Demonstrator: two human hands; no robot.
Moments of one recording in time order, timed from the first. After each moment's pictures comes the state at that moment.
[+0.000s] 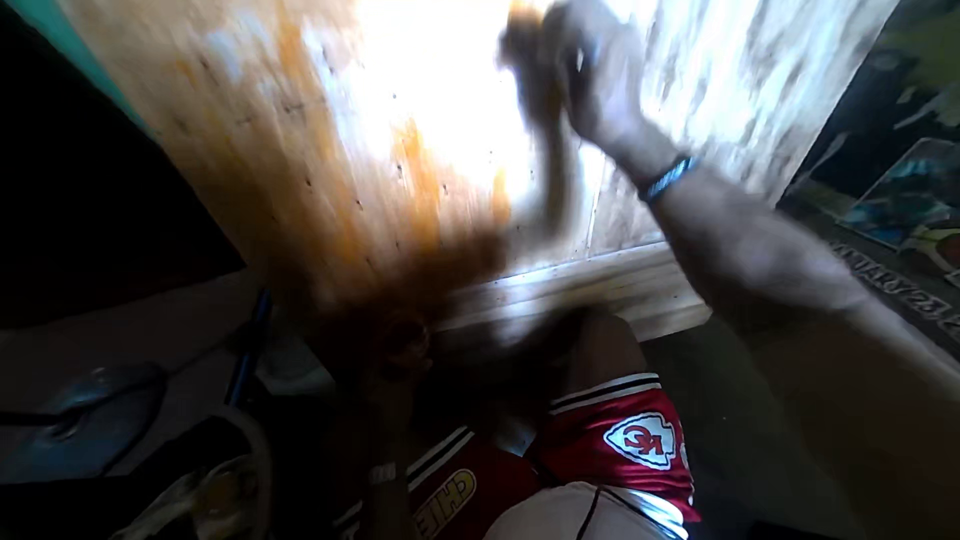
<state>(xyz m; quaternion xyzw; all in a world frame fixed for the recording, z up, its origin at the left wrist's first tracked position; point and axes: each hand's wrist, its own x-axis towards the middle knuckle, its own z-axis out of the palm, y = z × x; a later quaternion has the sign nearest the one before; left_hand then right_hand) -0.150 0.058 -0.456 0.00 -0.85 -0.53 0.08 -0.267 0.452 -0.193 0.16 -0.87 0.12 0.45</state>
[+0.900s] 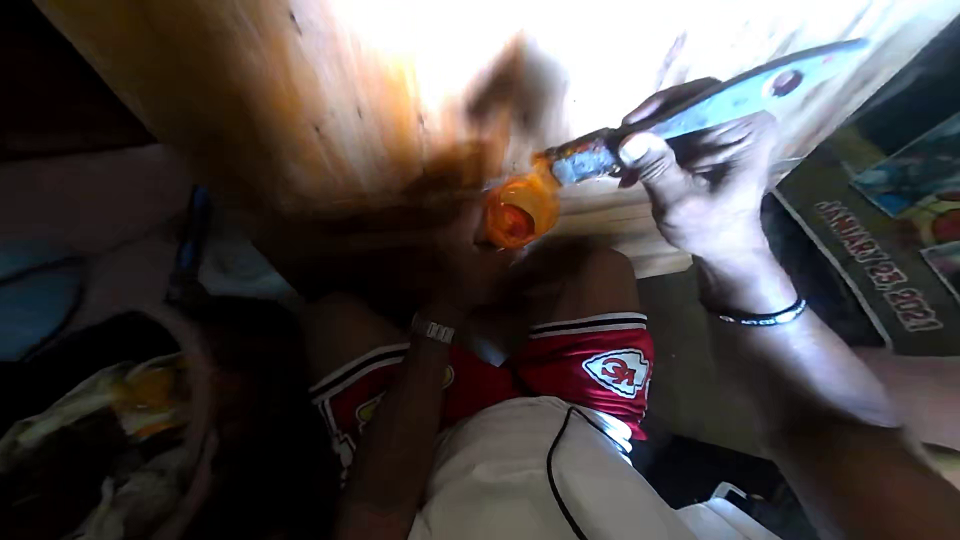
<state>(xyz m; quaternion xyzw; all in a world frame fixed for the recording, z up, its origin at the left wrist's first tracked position) -0.159 0.199 -0.451 -0.29 -0.74 -0.60 0.09 -0.100 0.419 -0.304 0.23 -0.80 0.46 0.30</state>
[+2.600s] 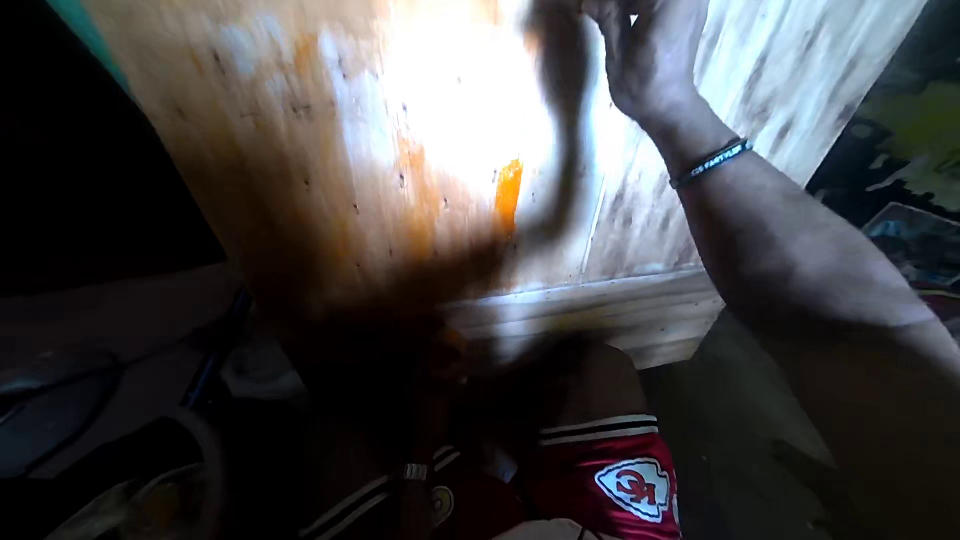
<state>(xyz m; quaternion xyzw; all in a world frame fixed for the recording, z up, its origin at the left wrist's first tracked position) -0.136 0.132 -0.508 -0.02 -0.85 -0.53 -0.01 -0.283 0.475 -0.139 0.20 -0.83 0.11 0.51</state>
